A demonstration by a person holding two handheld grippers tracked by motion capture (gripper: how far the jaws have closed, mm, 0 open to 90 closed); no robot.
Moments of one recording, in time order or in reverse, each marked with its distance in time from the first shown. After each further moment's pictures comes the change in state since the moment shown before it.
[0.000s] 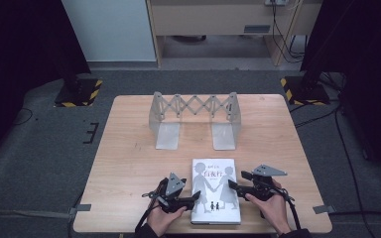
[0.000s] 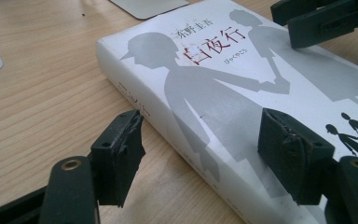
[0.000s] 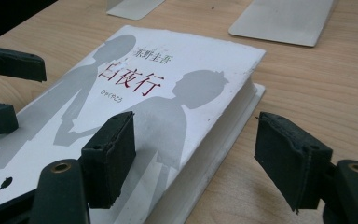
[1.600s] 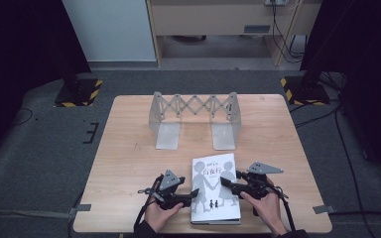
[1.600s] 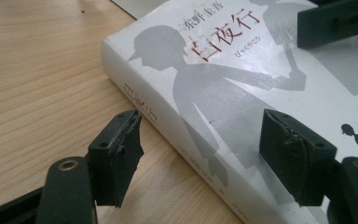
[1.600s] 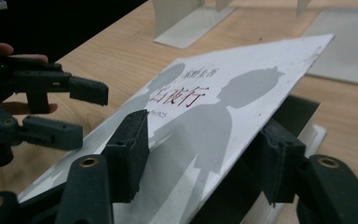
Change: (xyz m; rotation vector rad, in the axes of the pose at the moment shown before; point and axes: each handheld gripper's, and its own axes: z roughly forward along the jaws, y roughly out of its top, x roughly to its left) left arm 0.018 0.000 -0.003 -0.027 -0.056 -0.077; right arm 0.015 0.014 0.004 -0.063 0.150 0.018
